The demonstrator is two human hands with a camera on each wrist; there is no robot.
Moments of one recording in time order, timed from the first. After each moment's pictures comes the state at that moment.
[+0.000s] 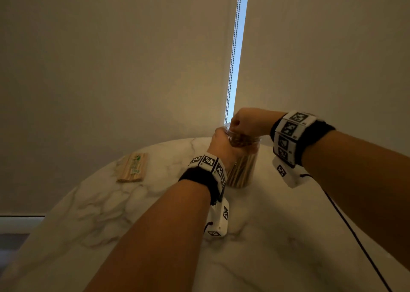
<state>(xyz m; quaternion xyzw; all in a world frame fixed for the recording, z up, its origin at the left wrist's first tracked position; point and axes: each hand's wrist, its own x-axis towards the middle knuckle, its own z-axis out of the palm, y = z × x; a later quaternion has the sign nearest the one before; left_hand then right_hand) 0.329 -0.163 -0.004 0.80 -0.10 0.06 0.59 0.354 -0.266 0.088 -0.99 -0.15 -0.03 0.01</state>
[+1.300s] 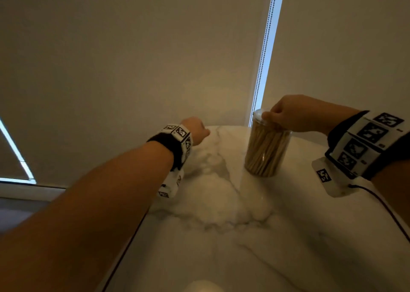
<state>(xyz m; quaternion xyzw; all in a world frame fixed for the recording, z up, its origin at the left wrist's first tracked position) 0.351 -0.026 0.002 0.97 0.01 0.04 0.22 0.322 -0.280 0.083 -0.98 -0.16 -0.06 0.04</state>
